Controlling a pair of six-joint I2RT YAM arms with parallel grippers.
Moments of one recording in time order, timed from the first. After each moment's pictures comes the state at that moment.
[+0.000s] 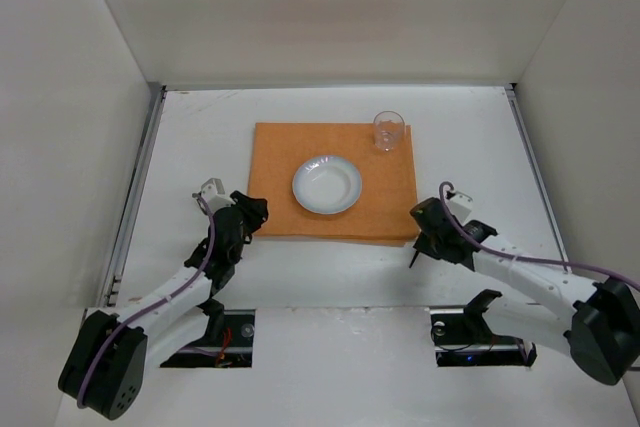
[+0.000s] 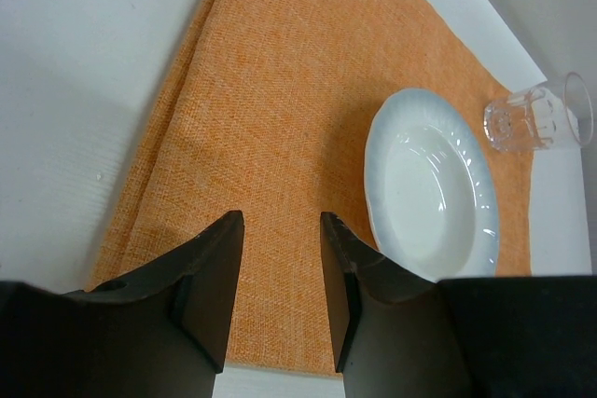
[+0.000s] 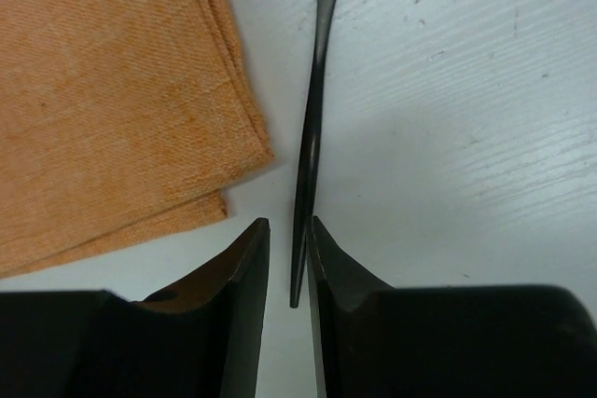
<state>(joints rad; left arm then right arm) -0.45 0.88 0.17 0.35 -0.35 -0.87 0.65 1.01 0.54 -0.61 0.42 1.04</state>
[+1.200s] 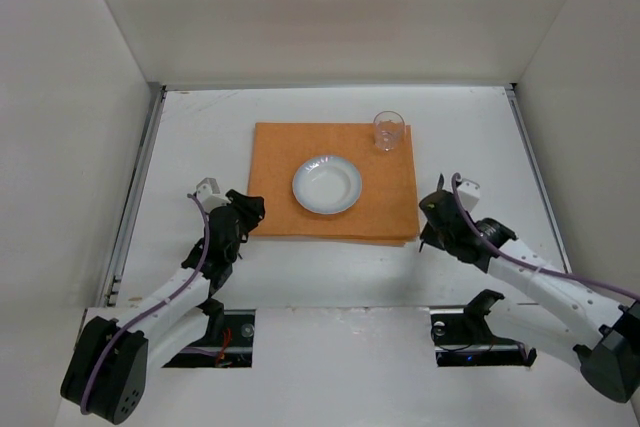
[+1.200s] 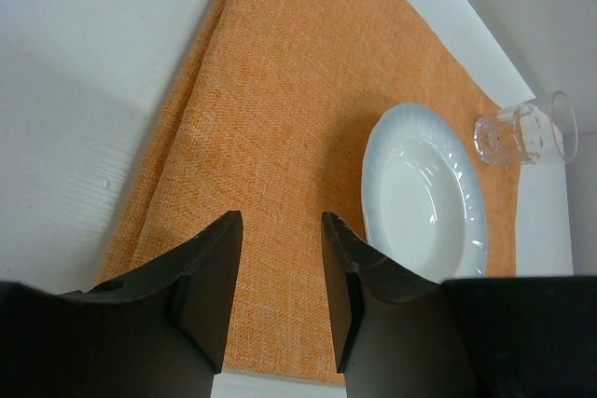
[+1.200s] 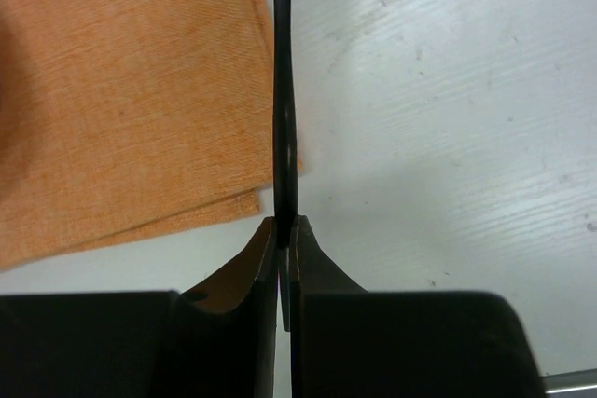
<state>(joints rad) -0.40 0.86 0.17 0.34 -0.32 -0.89 0.65 0.91 0.62 -0.70 0.47 0.96</state>
